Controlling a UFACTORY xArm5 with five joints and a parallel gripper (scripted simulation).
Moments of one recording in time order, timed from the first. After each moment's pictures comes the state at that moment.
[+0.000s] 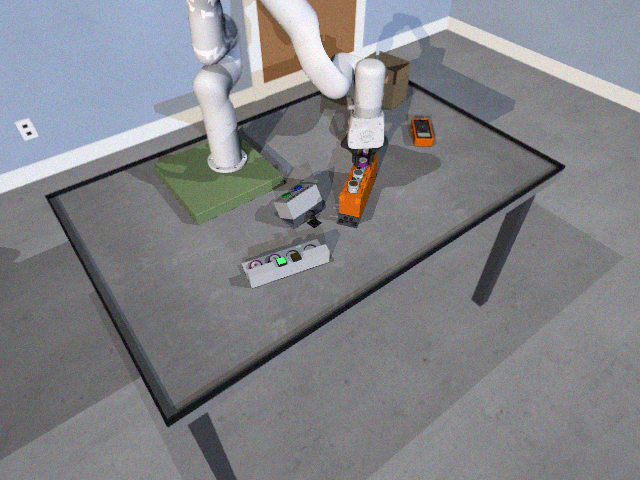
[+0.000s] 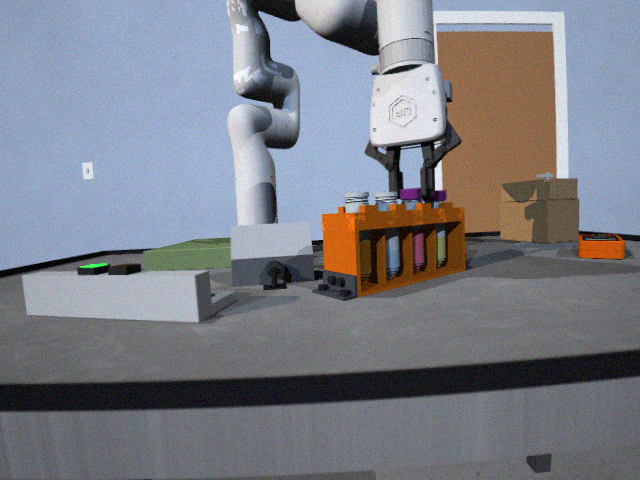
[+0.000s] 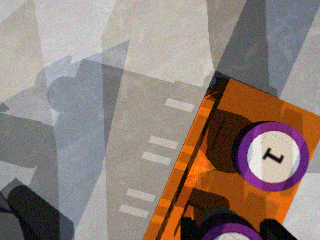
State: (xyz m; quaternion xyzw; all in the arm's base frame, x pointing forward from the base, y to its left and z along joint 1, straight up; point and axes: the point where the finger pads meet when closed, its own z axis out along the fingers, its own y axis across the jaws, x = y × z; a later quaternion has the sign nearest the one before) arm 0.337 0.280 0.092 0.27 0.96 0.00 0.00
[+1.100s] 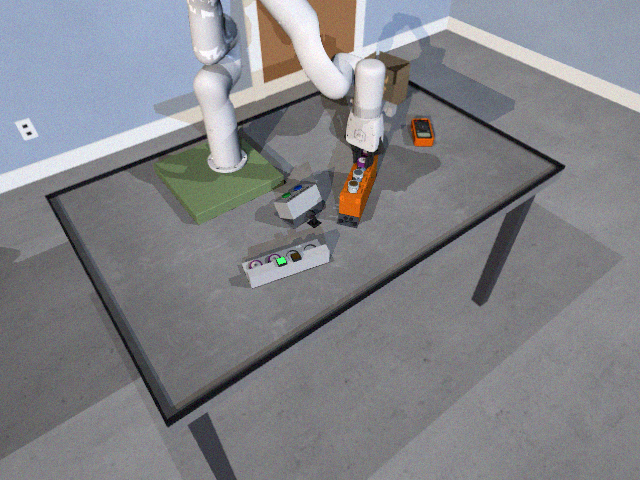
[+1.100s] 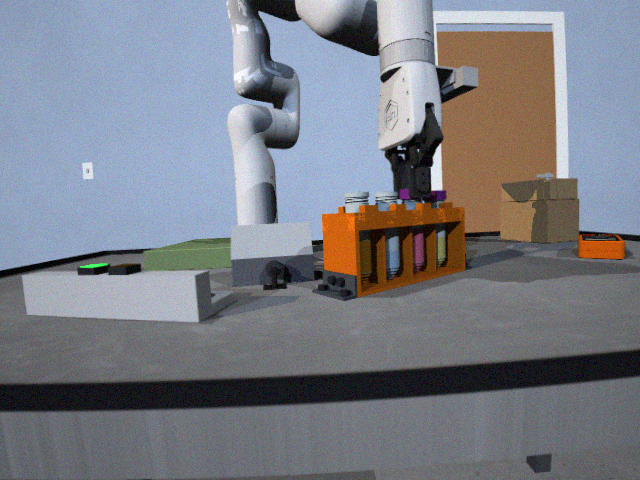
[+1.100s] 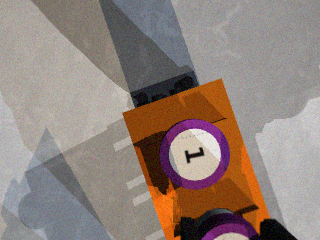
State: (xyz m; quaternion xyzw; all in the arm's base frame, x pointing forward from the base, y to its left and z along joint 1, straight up) arm 0.337 0.280 0.092 0.60 0.80 0.00 0.00
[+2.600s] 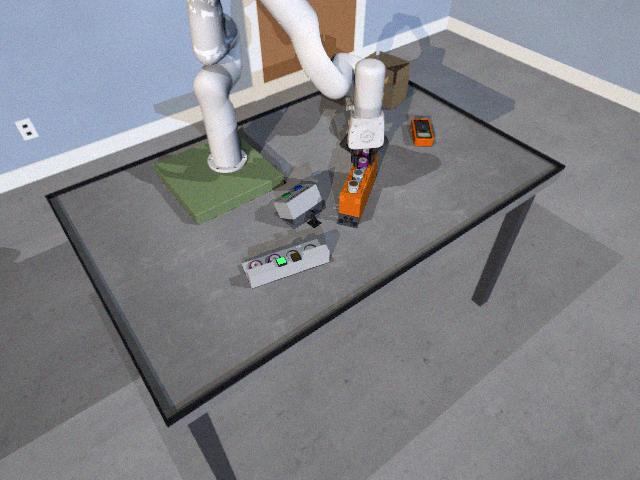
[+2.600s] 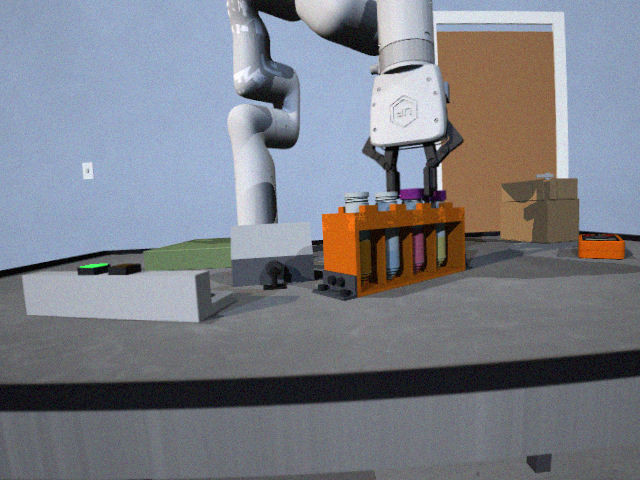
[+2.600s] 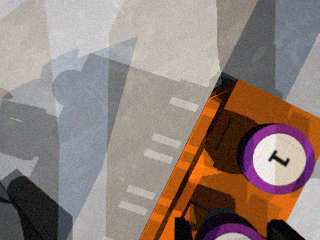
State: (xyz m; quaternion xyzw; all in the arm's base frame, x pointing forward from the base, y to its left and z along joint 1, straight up) arm 0.336 0.280 0.092 0.24 0.97 0.00 0.00
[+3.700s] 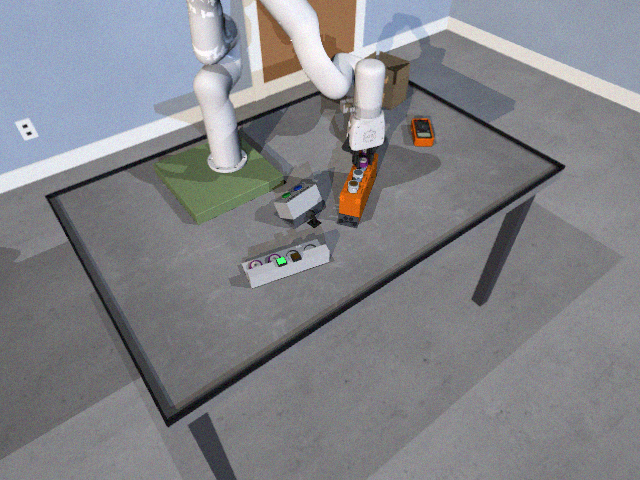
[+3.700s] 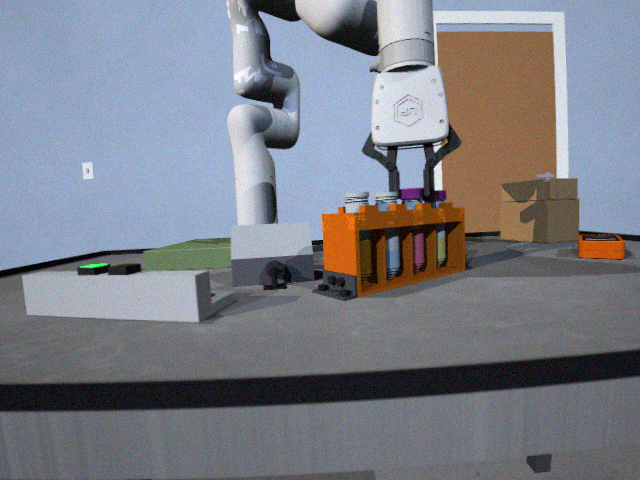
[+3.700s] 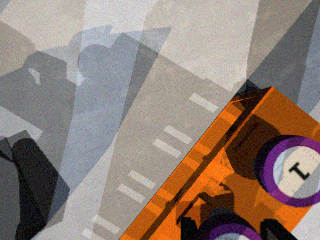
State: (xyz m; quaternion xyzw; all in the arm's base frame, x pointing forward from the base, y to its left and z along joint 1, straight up) arm 0.336 0.280 0.092 0.14 0.99 0.00 0.00
